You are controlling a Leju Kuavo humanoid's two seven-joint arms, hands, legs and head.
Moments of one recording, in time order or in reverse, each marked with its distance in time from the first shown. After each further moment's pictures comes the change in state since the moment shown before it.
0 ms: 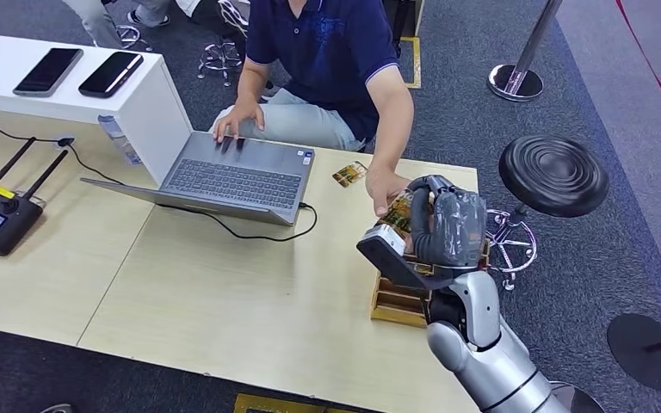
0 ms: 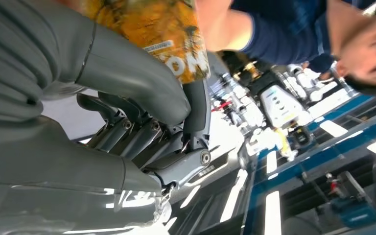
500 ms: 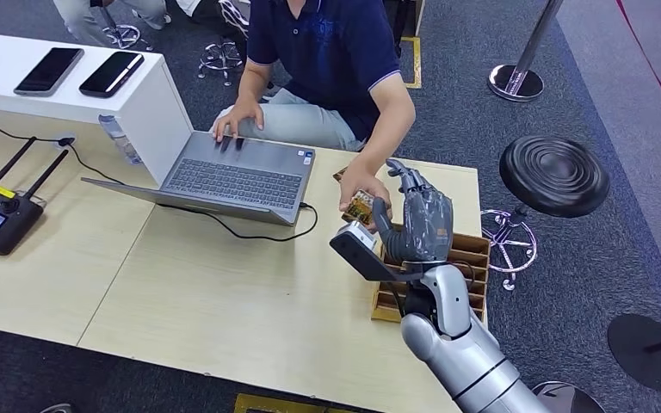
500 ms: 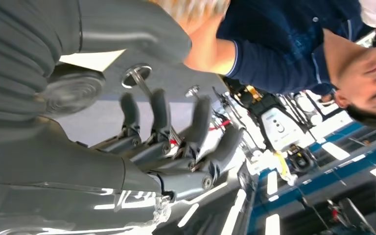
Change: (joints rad) left arm 0.006 -0.004 -0.013 0.000 -0.013 0.004 0.037; right arm -0.034 0.098 0.018 0.164 -0.031 -0.015 -0.037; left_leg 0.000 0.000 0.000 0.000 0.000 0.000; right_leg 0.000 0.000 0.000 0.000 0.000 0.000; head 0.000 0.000
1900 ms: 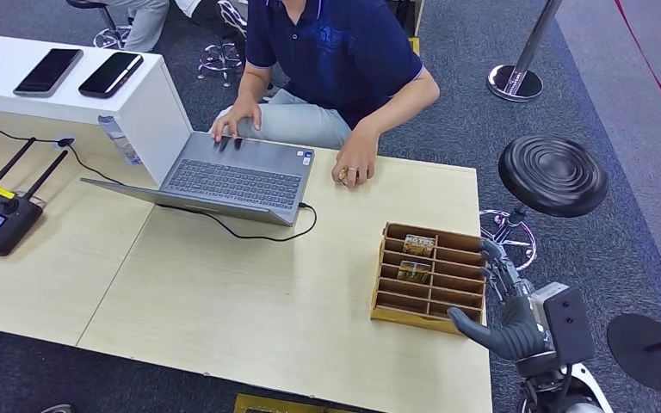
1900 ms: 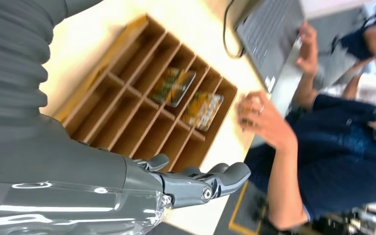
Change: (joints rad) left arm 0.045 0.045 0.025 0.000 0.099 0.040 -0.088; right arm 0.503 -0.489 -0.277 -0.625 -1.212 0.456 -0.239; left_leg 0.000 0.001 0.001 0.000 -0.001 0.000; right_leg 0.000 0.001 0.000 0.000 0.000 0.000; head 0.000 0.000
